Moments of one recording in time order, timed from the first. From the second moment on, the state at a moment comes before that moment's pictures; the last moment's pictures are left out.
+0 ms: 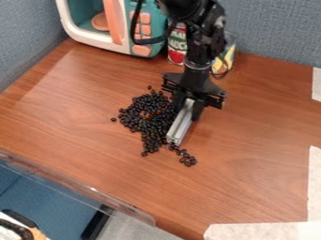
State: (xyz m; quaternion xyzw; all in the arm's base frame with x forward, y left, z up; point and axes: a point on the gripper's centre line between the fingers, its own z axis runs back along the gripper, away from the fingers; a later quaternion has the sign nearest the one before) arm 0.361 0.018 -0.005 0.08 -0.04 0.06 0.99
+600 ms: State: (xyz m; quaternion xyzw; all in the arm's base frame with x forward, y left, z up) arm 0.347 0.065 -0.004 0.08 -0.03 0.11 0.99
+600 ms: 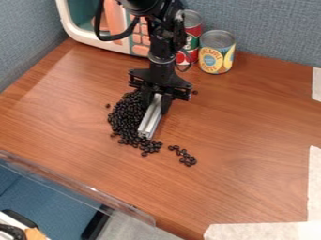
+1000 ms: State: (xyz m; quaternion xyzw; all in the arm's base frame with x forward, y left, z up) arm 0.344 0.066 -0.004 0.07 -0.03 0.11 0.99
